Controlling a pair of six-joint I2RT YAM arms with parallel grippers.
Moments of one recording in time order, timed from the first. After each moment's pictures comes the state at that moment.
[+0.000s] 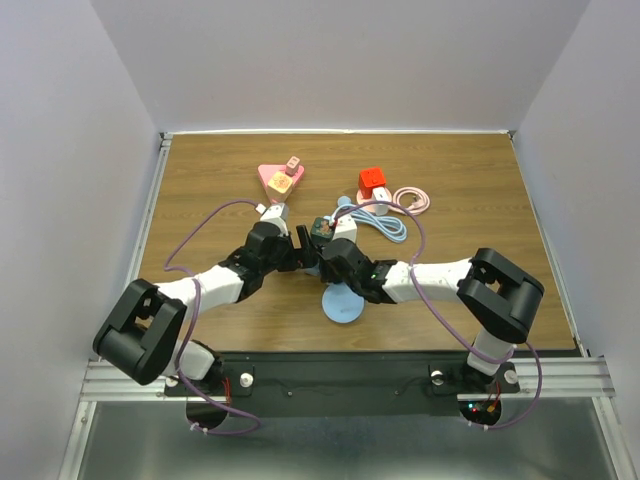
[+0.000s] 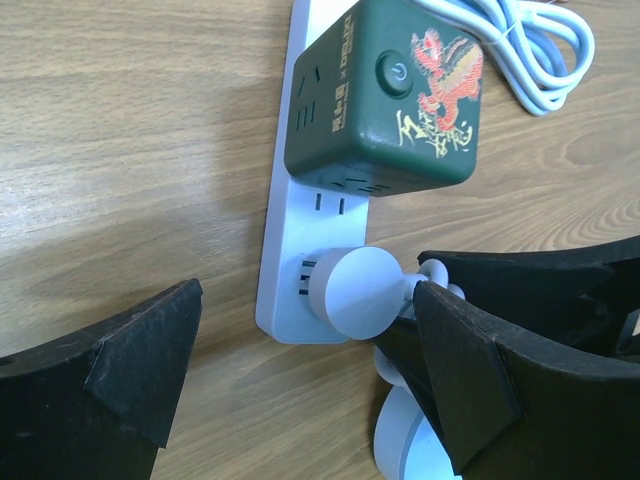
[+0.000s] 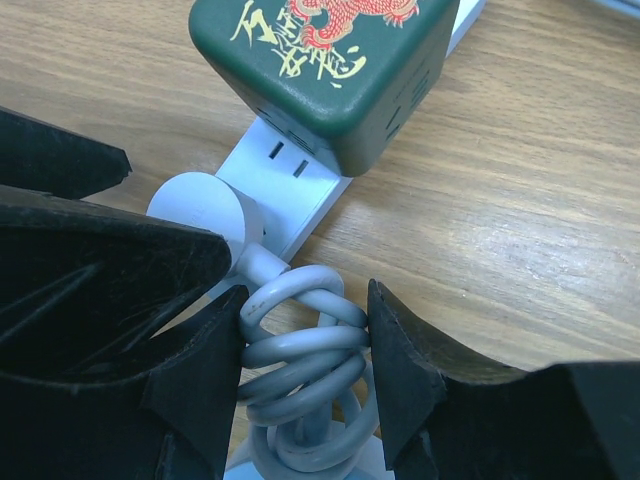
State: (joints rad) left arm -0.56 1.36 0.54 0.26 0.05 -0.61; right arm 0.99 1.71 0.89 0.16 0.46 0.55
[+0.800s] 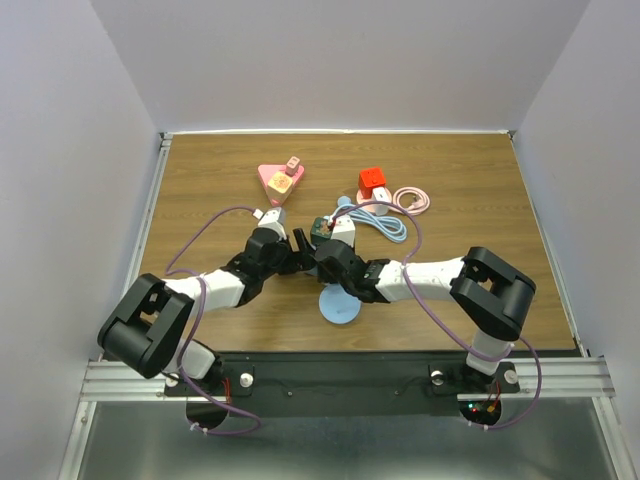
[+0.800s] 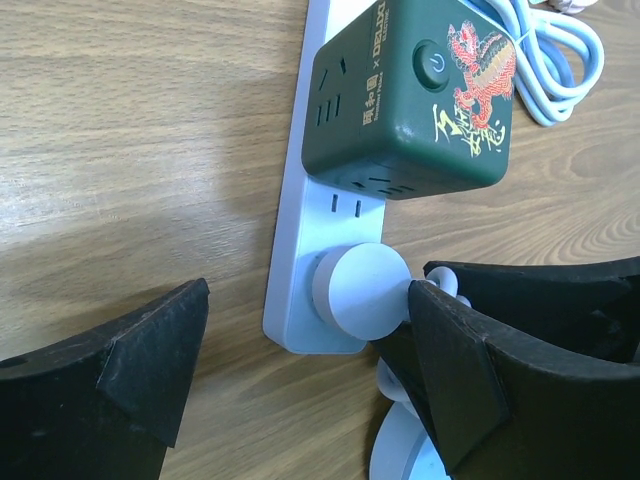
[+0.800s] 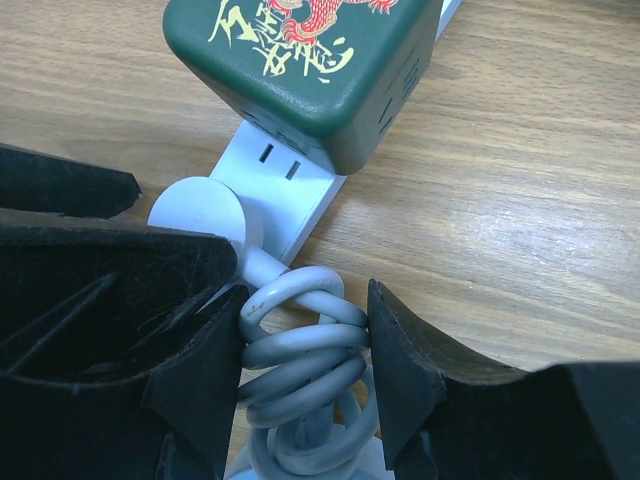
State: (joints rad) left arm -0.56 1.40 0.48 0.38 0.04 -0.65; right arm 1.01 1.76 0.94 0.09 0.53 0.64
